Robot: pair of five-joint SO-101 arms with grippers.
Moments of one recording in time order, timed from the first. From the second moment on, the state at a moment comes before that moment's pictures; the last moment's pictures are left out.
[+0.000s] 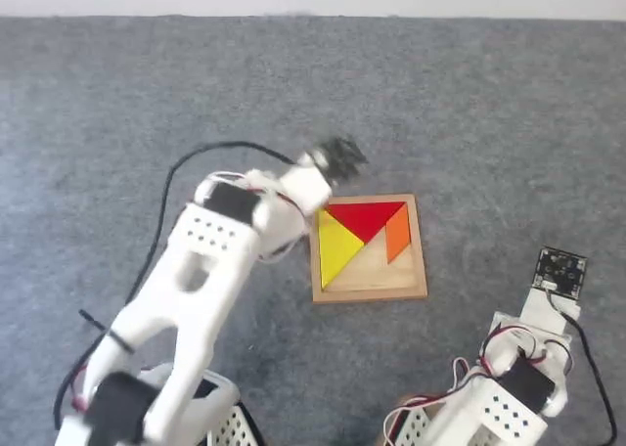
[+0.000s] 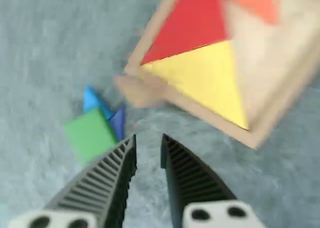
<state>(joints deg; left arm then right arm) 18.2 -20.6 35.1 68.7 -33.9 35.6 -99.2 95.6 69.5 18.9</state>
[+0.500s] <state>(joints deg) 27.6 -17.6 35.2 63.1 -42.1 35.6 -99.2 95.6 69.5 18.9</state>
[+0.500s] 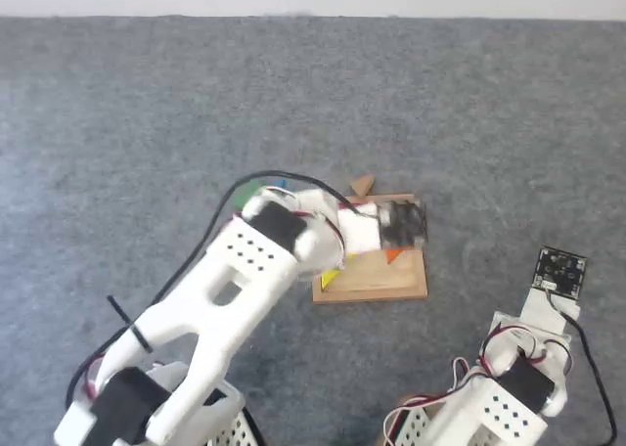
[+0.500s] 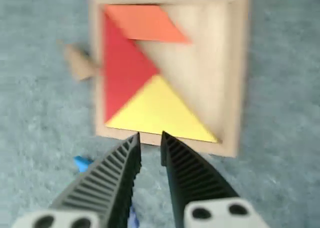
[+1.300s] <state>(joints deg) 20.3 38.0 -16.3 60.5 11.5 35.6 -99.2 95.6 69.5 18.9</state>
